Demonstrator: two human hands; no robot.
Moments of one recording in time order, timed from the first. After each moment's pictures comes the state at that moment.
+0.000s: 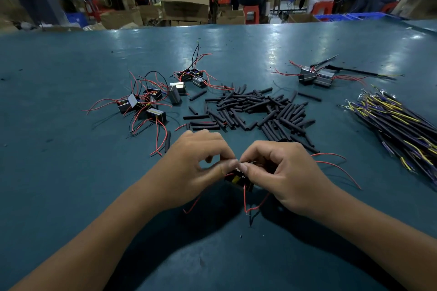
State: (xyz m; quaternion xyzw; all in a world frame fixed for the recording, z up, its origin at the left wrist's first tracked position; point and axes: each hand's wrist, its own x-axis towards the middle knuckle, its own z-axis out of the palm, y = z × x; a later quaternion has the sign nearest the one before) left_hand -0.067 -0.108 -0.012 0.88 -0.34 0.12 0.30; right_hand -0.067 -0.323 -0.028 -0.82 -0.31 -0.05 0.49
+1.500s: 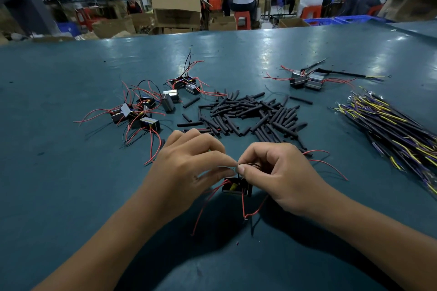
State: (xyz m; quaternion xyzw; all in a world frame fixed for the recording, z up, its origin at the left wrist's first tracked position) left_hand -0.070 -0.110 -0.010 0.85 -0.38 0.29 0.21; right_hand -0.065 -0.322 -0.027 -0.81 -0.26 -0.03 0.53
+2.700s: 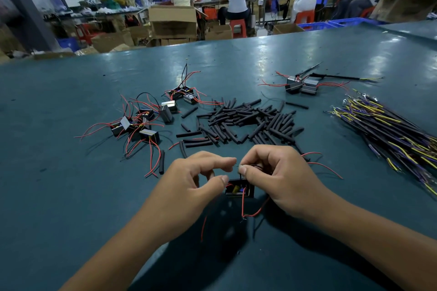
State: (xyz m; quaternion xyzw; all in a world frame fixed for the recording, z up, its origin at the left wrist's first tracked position) left_hand -0.087 -0.118 -0.003 0.87 -0.18 0.03 0.46; right_hand -0.062 -0.324 -0.028 -0.78 -0.22 -0.03 0.58
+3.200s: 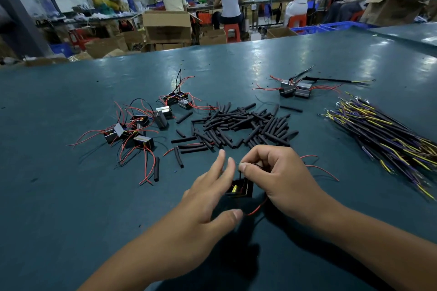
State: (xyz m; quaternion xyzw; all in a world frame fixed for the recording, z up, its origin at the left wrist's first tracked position) left_hand -0.105 -0.130 -0.001 0.90 -0.23 -0.12 0.36; right_hand -0.059 -0.323 -0.025 -0.77 -0.15 -0.06 0.61
